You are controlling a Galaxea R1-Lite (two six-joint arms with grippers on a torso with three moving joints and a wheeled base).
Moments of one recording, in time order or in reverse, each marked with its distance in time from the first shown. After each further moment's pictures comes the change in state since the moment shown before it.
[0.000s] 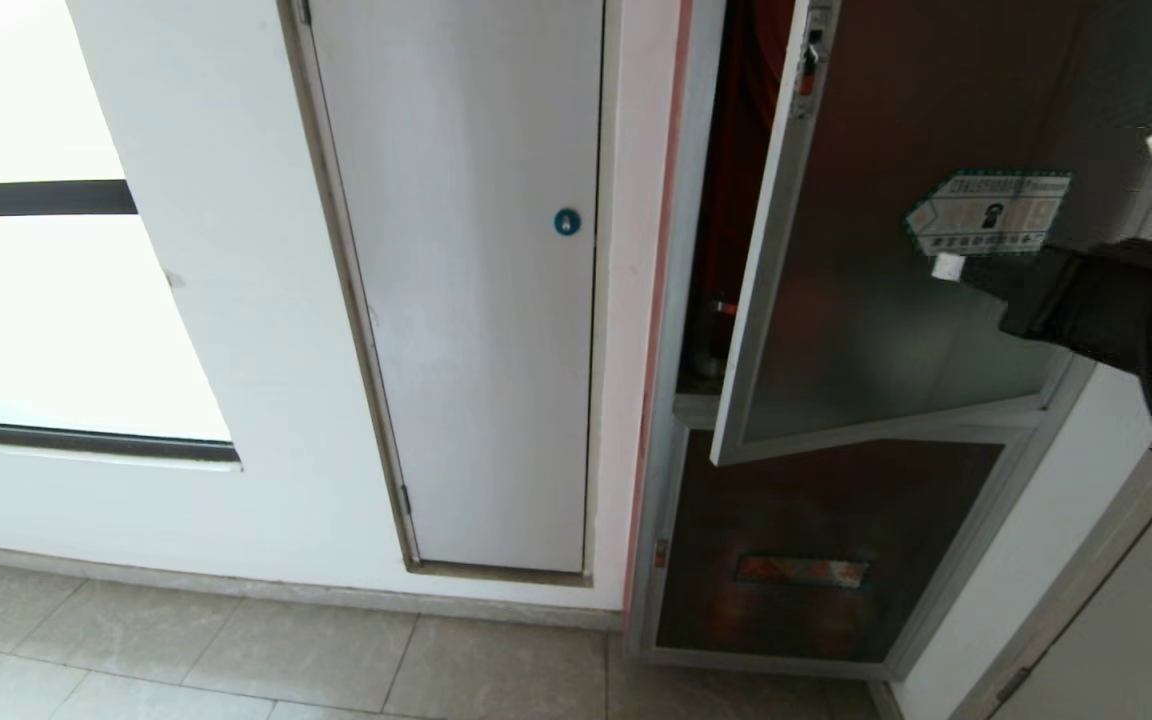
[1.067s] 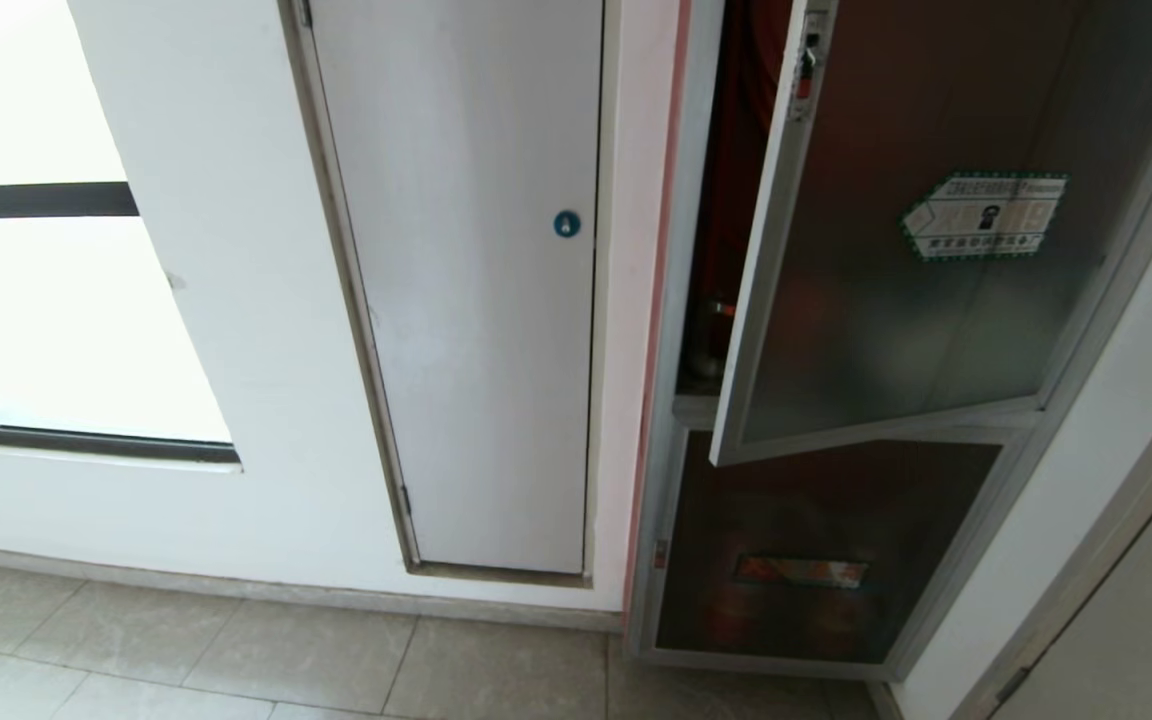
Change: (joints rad) left arm 0.000 0.000 0.000 0.000 0.001 0.000; right arm -0.013 -1.120 0.477 0.550 -0.076 -0.136
